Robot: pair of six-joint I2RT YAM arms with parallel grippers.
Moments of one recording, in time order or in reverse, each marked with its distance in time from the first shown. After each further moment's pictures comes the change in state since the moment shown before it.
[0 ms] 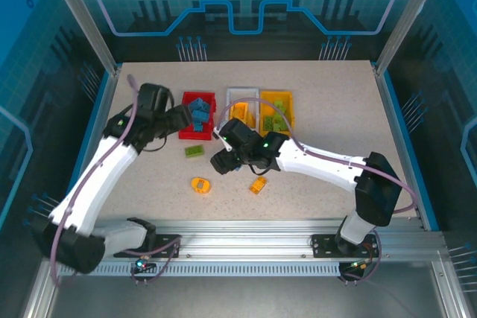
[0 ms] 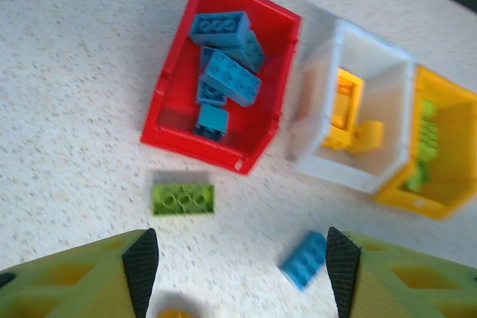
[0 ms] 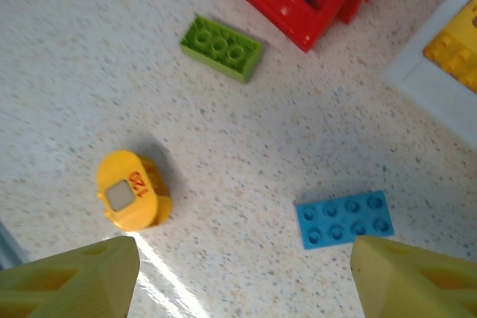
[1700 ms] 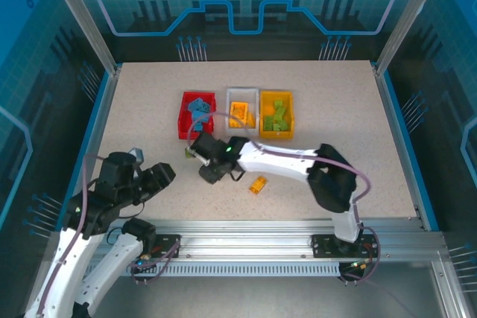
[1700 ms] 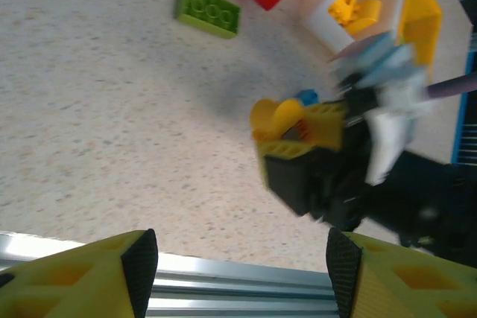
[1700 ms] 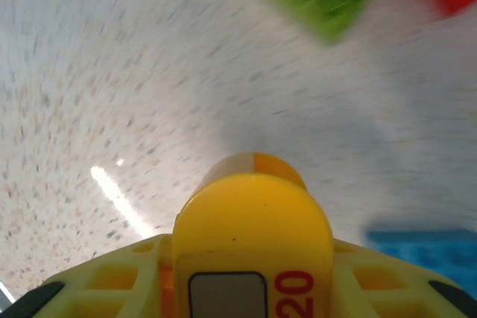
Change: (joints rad) left arm 0.000 -0.604 -0.345 -0.252 0.225 -0.258; right arm 0.063 0.281 0.241 -0.140 0.016 -0.072
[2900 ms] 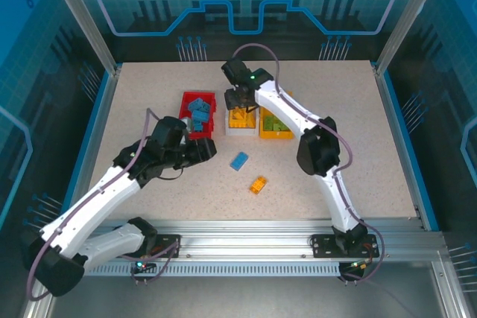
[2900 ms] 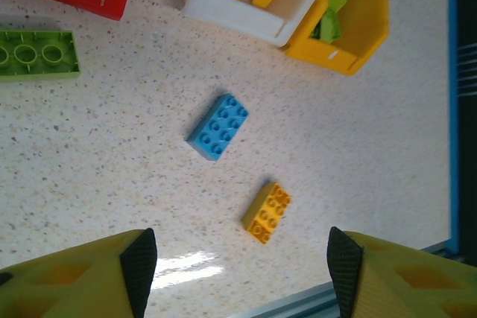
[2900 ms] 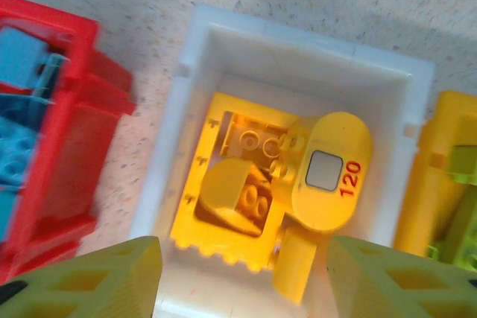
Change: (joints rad) left arm -0.243 0.496 0.066 0.415 -0.040 0.102; right arm -0.397 0.359 0.718 -0.310 0.095 0.191
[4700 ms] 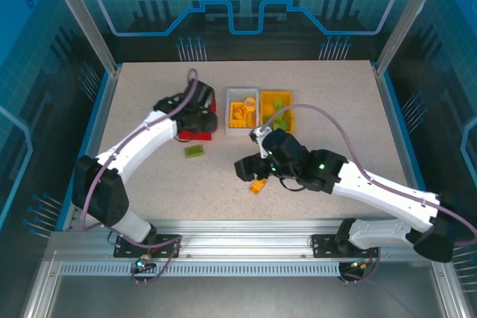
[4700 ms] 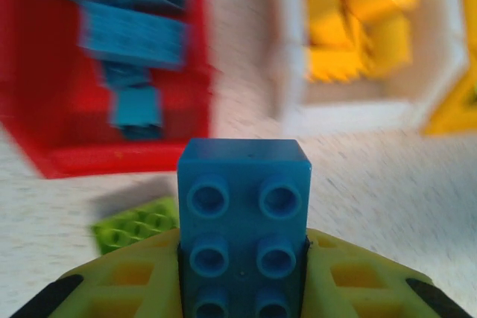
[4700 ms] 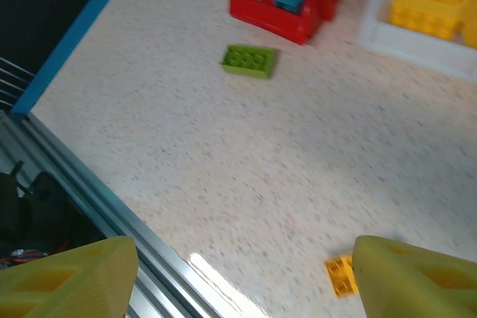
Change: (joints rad) left arm 0.142 0.539 0.422 -0.100 -0.207 0.395; right arm 0.360 -1.095 -1.191 0.453 -0.146 0.158
